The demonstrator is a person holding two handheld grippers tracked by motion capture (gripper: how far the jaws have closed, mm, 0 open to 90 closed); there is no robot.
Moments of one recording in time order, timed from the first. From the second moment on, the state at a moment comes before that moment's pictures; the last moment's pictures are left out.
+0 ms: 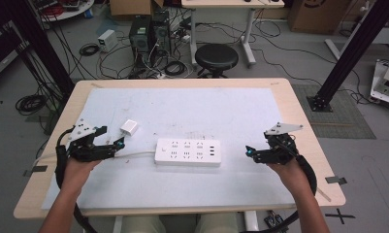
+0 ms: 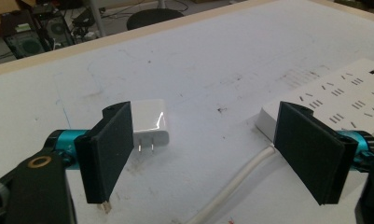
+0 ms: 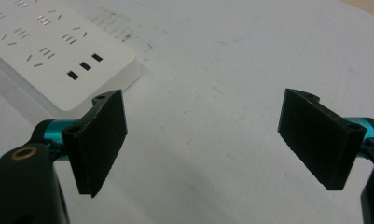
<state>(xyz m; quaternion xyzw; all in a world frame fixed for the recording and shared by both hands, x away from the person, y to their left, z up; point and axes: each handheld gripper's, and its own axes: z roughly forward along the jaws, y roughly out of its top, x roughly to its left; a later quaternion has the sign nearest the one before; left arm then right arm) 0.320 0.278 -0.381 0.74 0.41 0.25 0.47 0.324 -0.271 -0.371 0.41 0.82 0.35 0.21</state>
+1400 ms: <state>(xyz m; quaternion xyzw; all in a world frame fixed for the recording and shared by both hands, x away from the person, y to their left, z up) 0.412 0.283 -0.424 0.77 0.43 0.21 0.42 0.337 -0.263 -0.373 0.40 0.84 0.32 0.19</state>
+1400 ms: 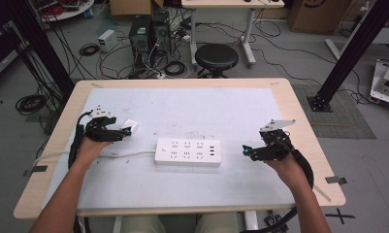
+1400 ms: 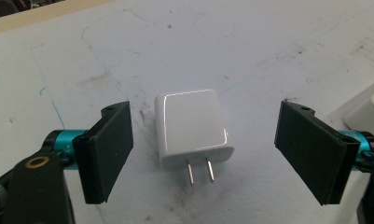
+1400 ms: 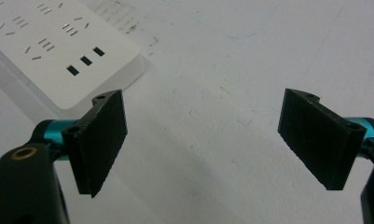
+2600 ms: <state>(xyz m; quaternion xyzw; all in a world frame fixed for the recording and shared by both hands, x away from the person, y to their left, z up) 0.426 0.271 -0.446 0.80 0.45 0.20 0.34 0.345 -0.264 -0.377 0.41 0.84 0.32 0.18</state>
